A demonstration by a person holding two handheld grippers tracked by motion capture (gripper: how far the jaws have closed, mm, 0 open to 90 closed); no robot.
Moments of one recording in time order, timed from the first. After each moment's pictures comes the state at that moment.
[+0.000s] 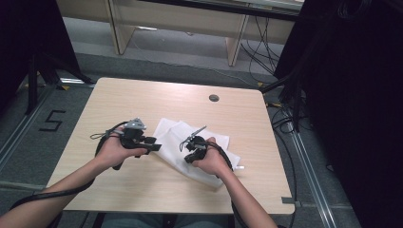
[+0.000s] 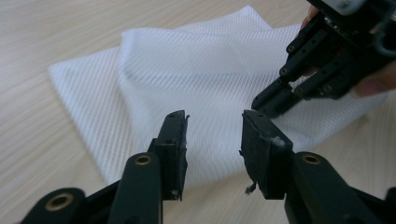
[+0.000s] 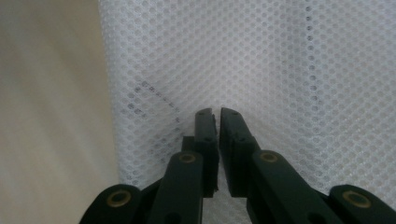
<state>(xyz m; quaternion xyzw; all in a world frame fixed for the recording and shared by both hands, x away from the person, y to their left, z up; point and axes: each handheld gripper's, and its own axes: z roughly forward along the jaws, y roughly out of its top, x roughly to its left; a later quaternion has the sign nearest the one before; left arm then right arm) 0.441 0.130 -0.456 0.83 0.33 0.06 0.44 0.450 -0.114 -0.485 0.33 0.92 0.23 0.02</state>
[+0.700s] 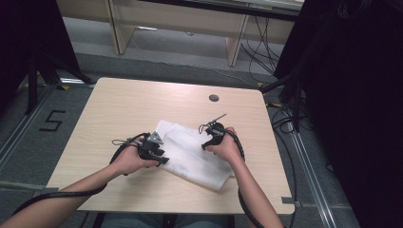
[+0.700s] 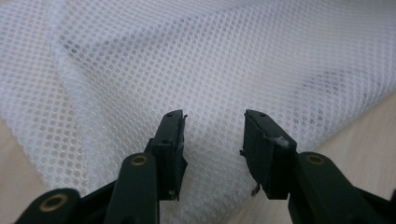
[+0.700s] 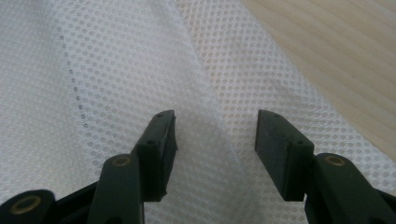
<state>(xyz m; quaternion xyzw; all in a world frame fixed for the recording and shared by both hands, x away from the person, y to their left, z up) 0.443 0.104 -0.500 0.90 0.26 0.07 0.33 0.505 -0.170 -0.480 0.44 0.87 0.20 0.09</state>
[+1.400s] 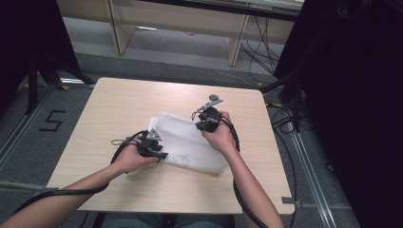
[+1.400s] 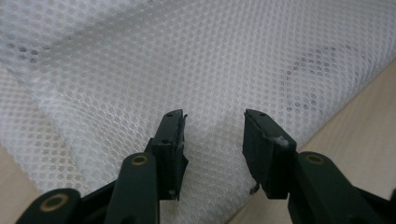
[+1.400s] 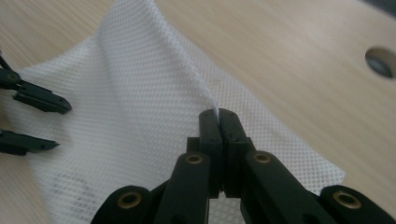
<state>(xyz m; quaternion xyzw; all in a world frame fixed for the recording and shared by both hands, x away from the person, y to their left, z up) 0.451 0.107 -0.504 0.87 0.31 0.11 0.36 0.505 -0.139 -0.419 0.38 0.86 0.30 0.16</state>
